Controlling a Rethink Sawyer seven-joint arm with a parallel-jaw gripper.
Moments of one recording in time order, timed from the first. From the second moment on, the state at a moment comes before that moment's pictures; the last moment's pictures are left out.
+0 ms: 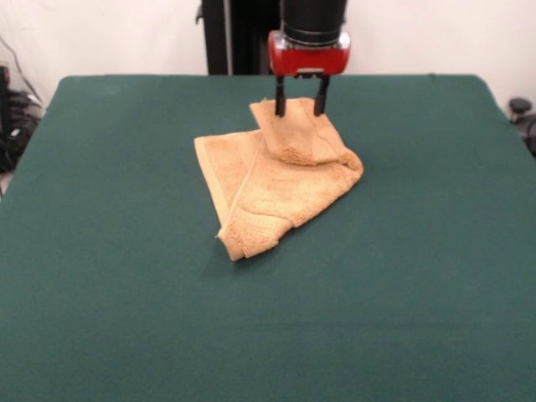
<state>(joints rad) -0.20 -0.62 -0.01 1.96 -0.16 0.23 1.57</state>
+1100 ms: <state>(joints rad) -0.19 -0.48 -0.03 1.87 -0.16 0.25 1.57</state>
